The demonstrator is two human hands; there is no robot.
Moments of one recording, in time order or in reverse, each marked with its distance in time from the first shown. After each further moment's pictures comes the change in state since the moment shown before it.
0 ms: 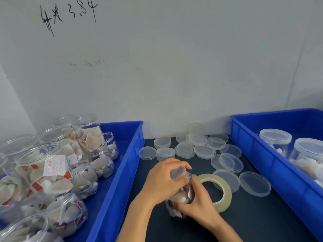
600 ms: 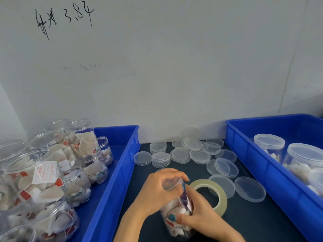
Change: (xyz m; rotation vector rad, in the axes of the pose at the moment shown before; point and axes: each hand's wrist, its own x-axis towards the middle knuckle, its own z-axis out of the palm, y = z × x) left_hand -0.008 -0.004 0.001 -0.238 -0.049 0.061; right_hand -0.001 -0.003 -0.024 -0.030 -0.279 0.055
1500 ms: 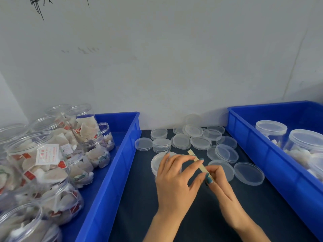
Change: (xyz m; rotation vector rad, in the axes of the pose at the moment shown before) left_hand -0.010 0.015 0.069 0.613 0.665 0.402; right_hand -0.042 0.009 -0.022 0.198 0.298 -0.066
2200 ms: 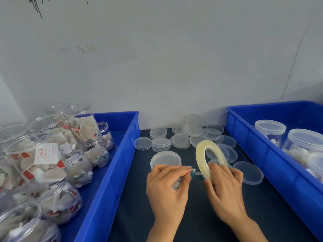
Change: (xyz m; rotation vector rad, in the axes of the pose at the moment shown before) left_hand -0.009 0.010 -0.022 -0.256 0.129 -0.326; right_hand 0.008 0.003 0.003 -0.874 0.303 -0.206
